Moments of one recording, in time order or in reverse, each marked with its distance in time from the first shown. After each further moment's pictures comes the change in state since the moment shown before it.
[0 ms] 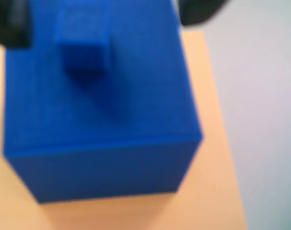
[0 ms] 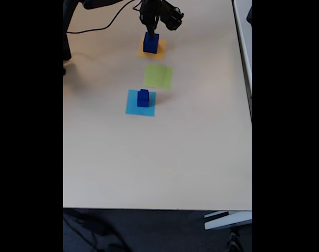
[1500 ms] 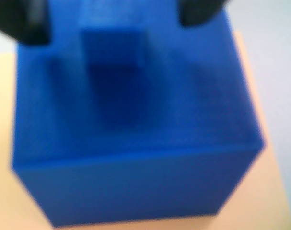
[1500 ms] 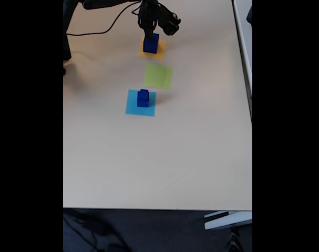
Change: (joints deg) arm 0.3 0.0 4.6 -1.3 -0.7
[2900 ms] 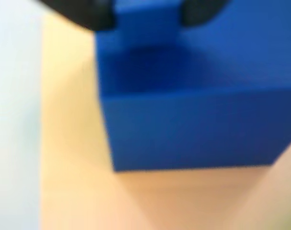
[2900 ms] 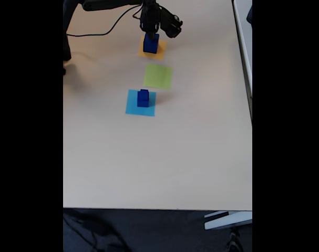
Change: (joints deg) arm 4.1 0.9 1.2 -2.3 -7.1
